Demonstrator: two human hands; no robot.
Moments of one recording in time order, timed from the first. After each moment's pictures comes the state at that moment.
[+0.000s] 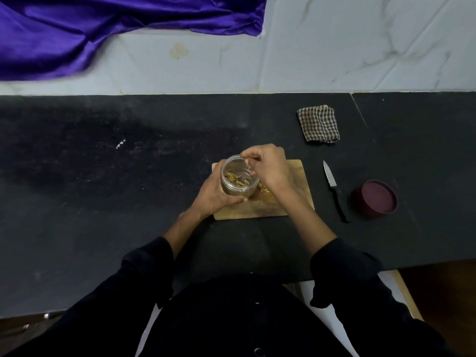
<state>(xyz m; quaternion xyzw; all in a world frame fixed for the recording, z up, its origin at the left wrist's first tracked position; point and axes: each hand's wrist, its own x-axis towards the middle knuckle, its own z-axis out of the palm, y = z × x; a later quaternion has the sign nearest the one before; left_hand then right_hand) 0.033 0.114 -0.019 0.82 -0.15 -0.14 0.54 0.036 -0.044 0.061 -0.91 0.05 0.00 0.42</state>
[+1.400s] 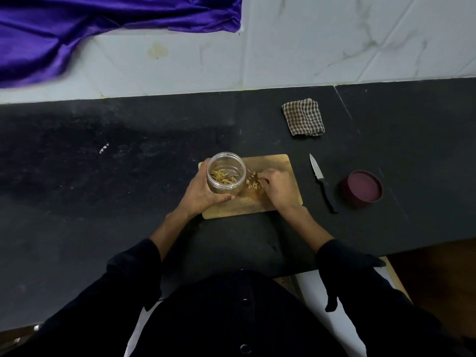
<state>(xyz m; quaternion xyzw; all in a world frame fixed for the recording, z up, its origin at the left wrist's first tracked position) 0.032 0.115 -0.017 0.83 -0.14 -0.14 0.51 0.009 -0.108 -0.025 -0.98 0.01 -0.03 0.20</state>
